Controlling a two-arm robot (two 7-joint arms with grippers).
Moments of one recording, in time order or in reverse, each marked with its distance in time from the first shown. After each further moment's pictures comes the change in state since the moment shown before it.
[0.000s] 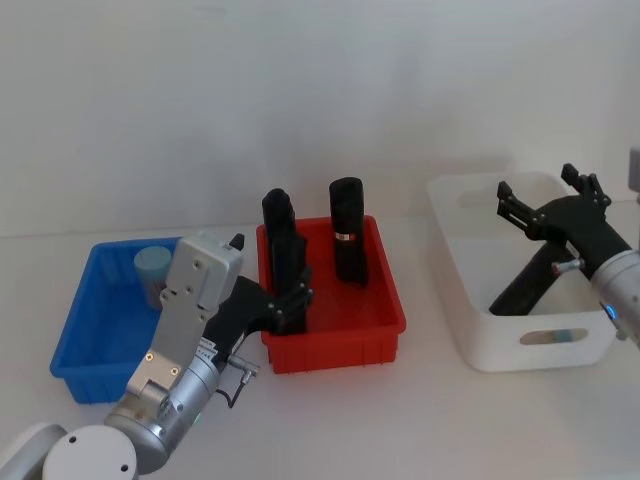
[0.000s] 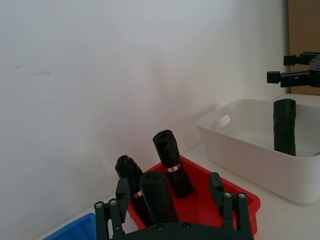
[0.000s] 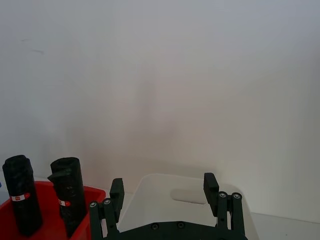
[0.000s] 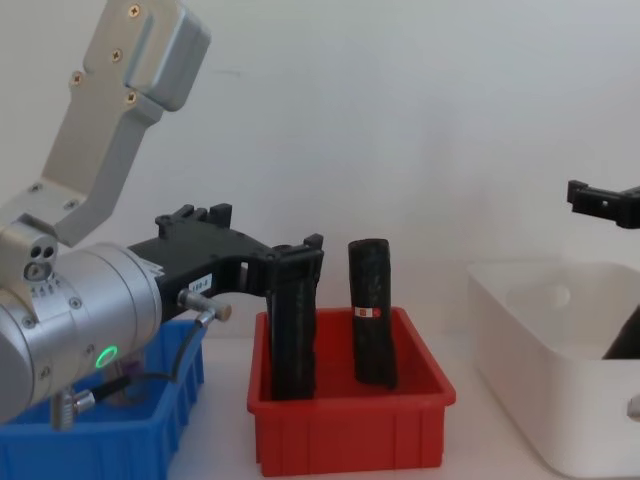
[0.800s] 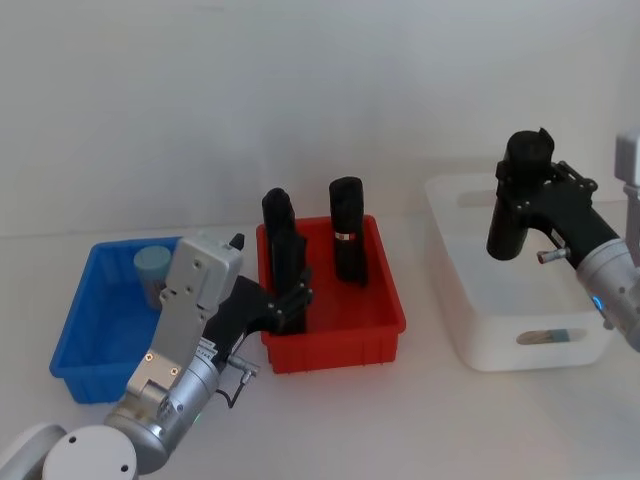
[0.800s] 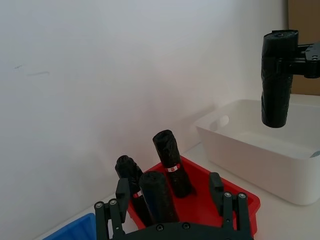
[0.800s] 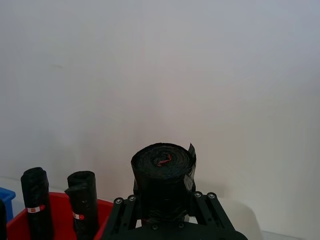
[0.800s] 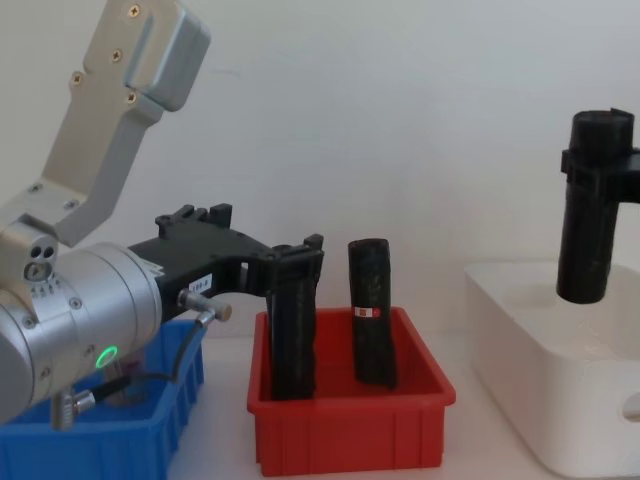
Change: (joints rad) left arm 0.000 0.000 0.000 0.000 0.000 0.000 0.000; right arm -0.003 -0.015 -0.023 -0.057 -0.023 0.005 -0.013
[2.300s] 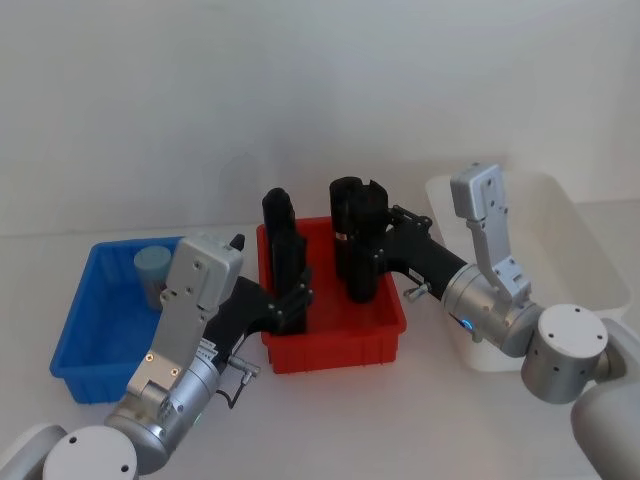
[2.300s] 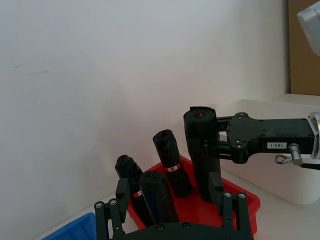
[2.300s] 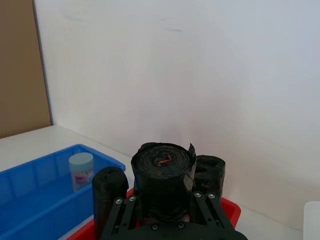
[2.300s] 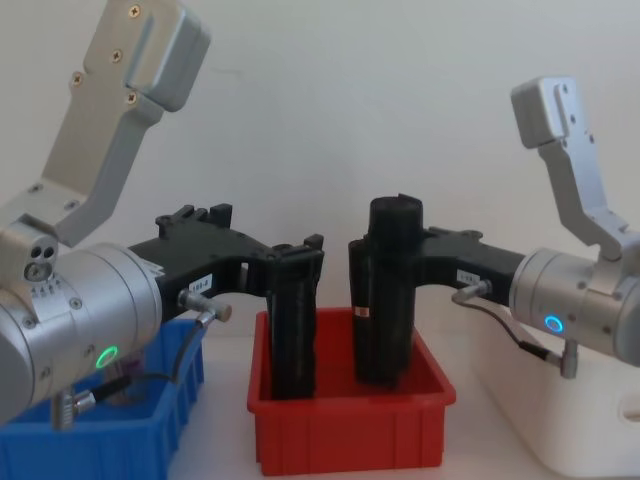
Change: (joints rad) left arm 0.000 0.000 0.000 0.000 0.000 0.000 0.000; right arm 0.254 -0.184 -0.130 0.520 -0.020 -0.217 0.332
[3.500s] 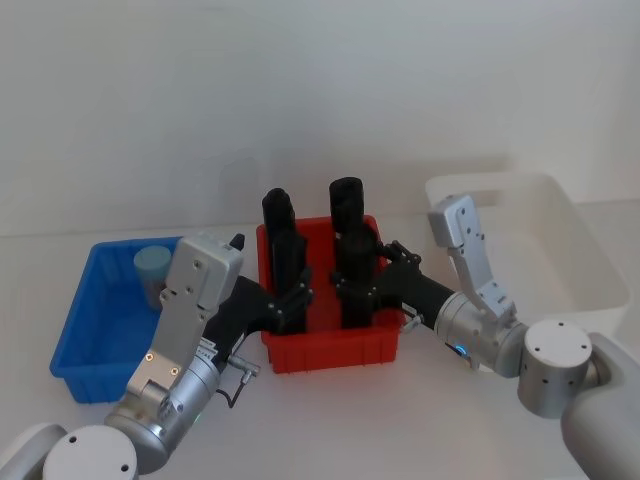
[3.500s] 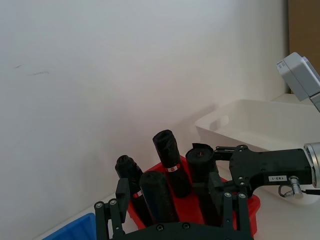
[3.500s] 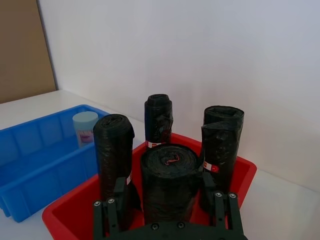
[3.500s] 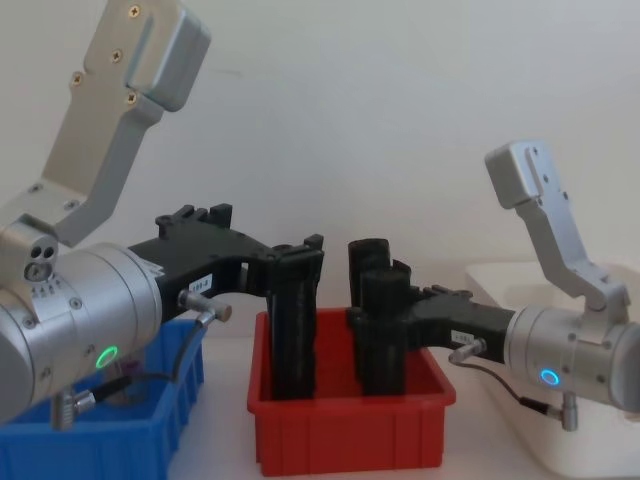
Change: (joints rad) left arm 0.000 0.000 0.000 0.000 0.000 0.000 0.000; right arm 0.047 -0.018 -0.016 0.162 -0.041 0.018 0.039
